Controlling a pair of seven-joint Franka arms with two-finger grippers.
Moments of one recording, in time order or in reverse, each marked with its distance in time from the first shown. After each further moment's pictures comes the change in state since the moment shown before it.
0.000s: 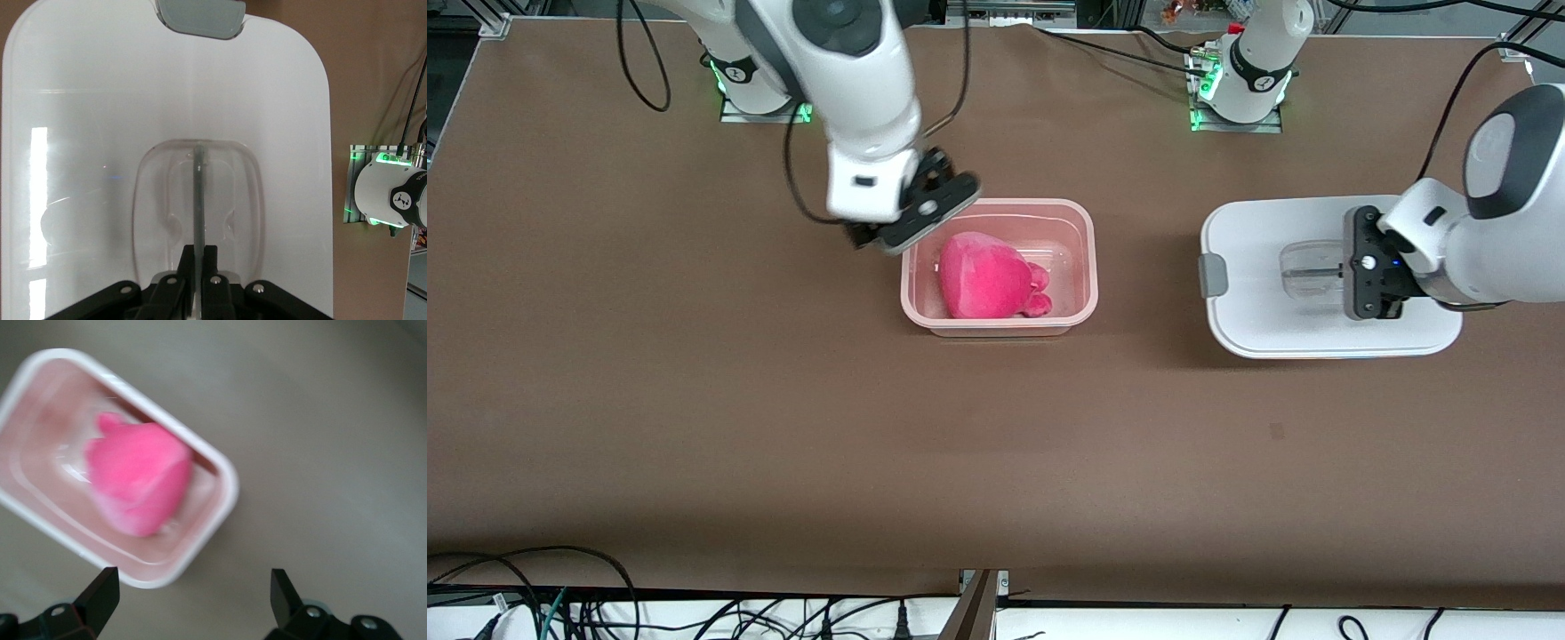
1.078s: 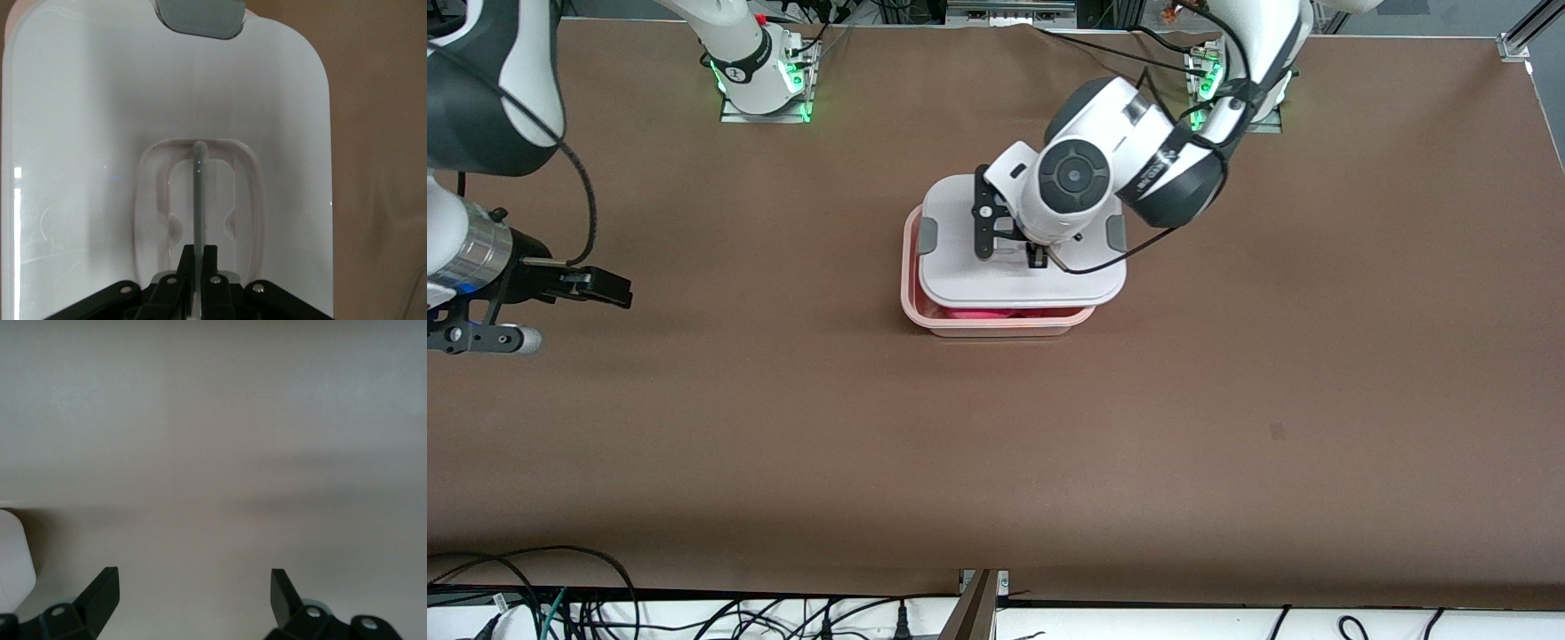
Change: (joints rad) left arm -0.583 0.204 -0.022 -0.001 -0.208 0.371 -0.554; right arm -0.248 -0.028 -0.416 -0.026 0.155 -0.093 0.001
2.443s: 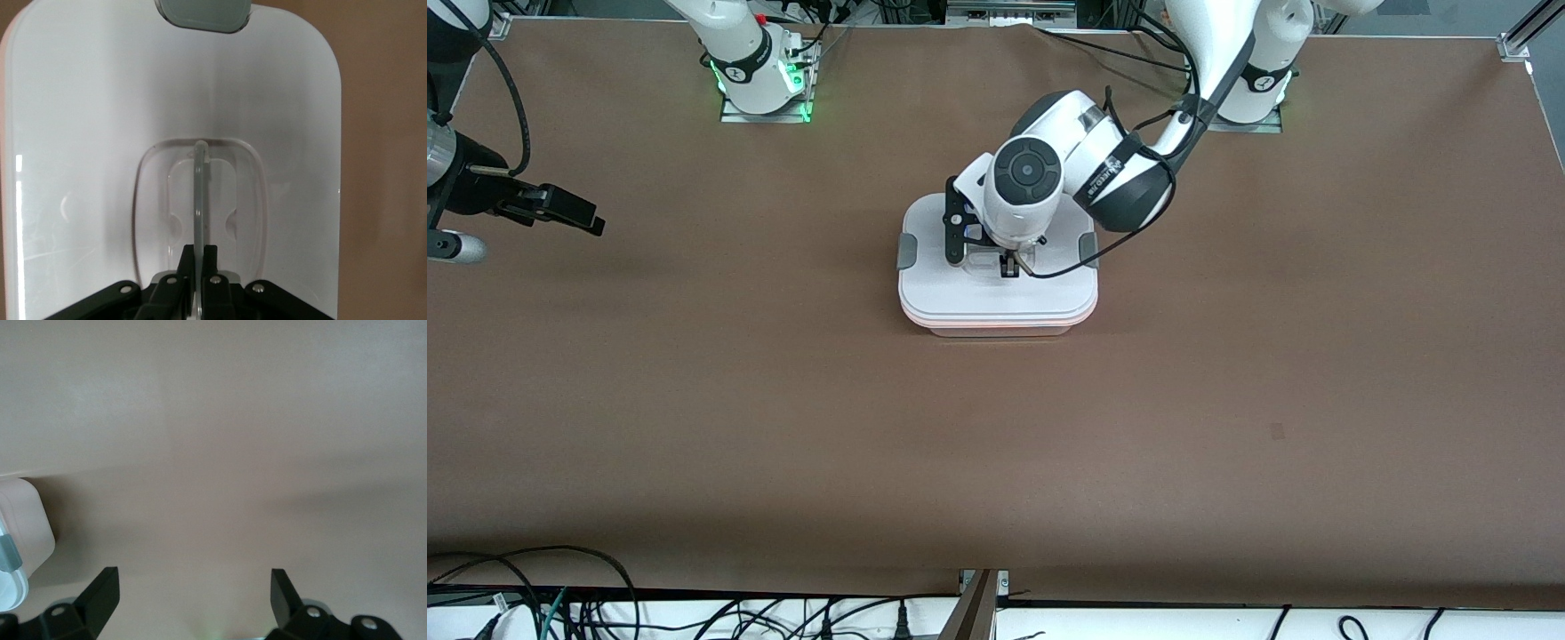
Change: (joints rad) left arm -0.067 0.060 0.006 0.004 0.073 0.113 -0.067; right arm -0.277 -0.296 0.263 -0.303 -0.024 0.020 0.064
